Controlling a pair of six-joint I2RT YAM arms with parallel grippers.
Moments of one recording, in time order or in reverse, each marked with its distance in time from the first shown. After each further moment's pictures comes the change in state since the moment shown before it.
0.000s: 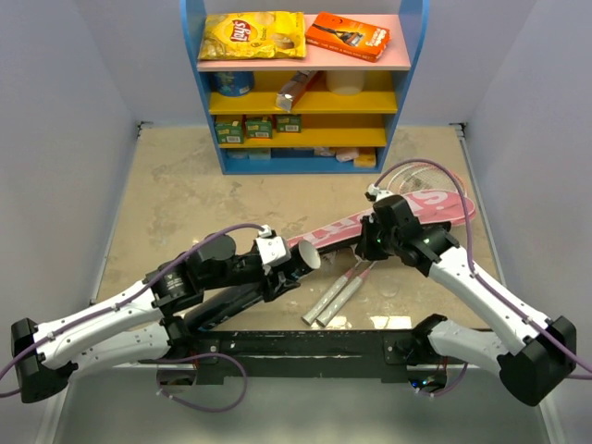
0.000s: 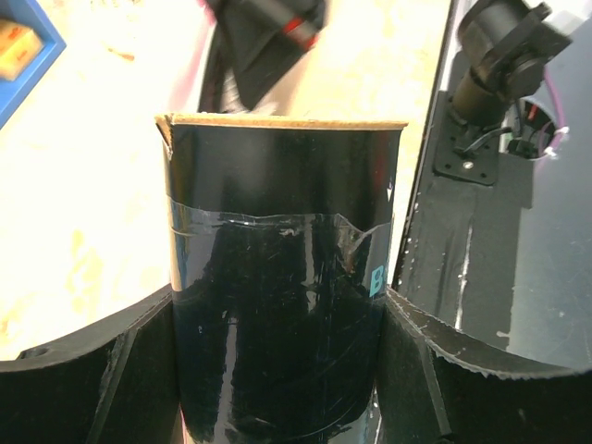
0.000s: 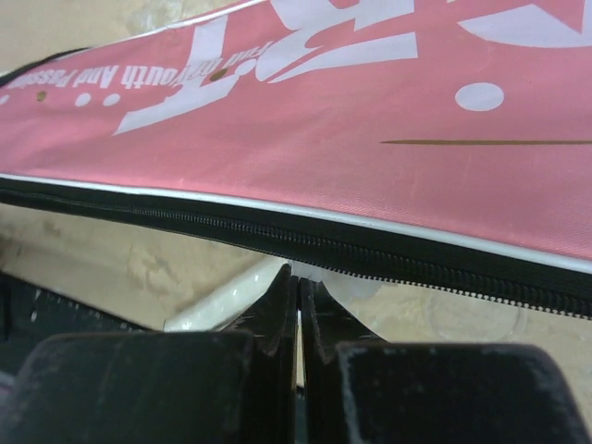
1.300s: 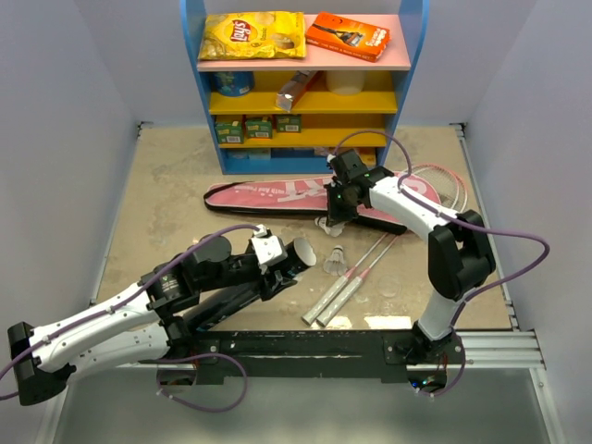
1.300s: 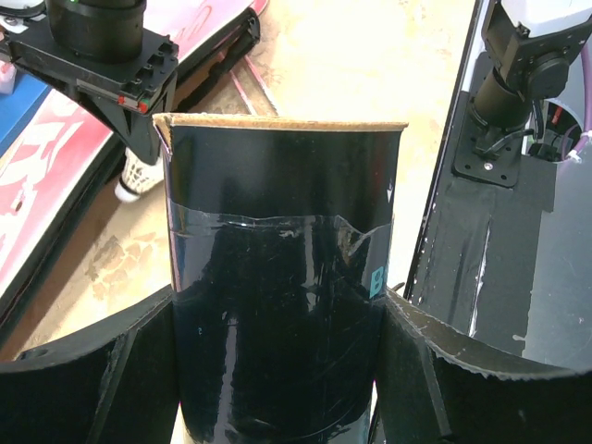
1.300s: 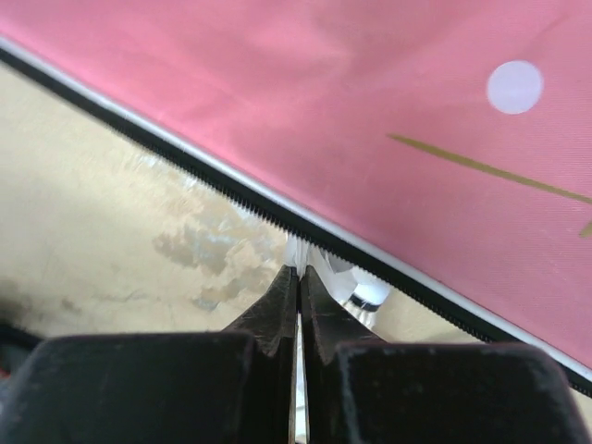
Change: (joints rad) left arm 0.000 -0.025 0.000 -0.025 -0.053 0.007; right arm -0.059 0.700 0.487 -0.026 -0.114 -0.057
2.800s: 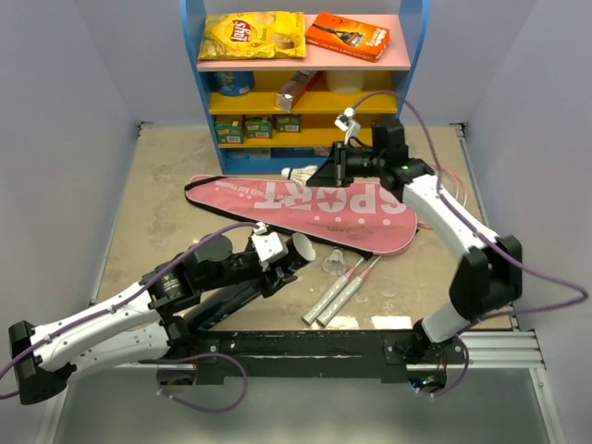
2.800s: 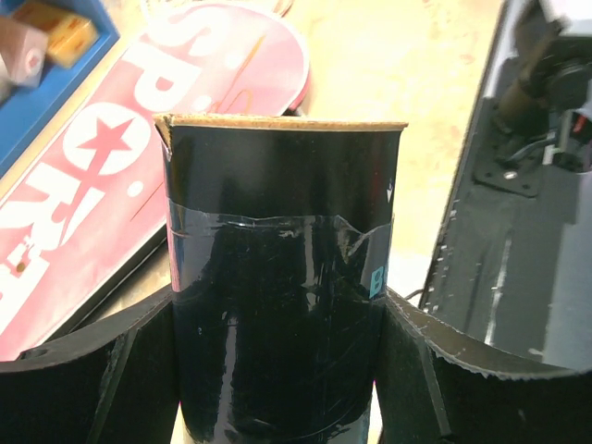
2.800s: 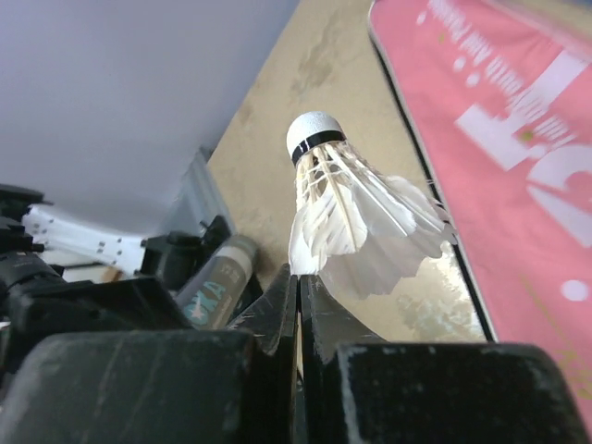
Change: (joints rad) left arm 0.000 0.001 0.000 0.014 -0.037 -0.006; right arm -0.146 -0.145 -0.008 0.461 -0.798 0.082
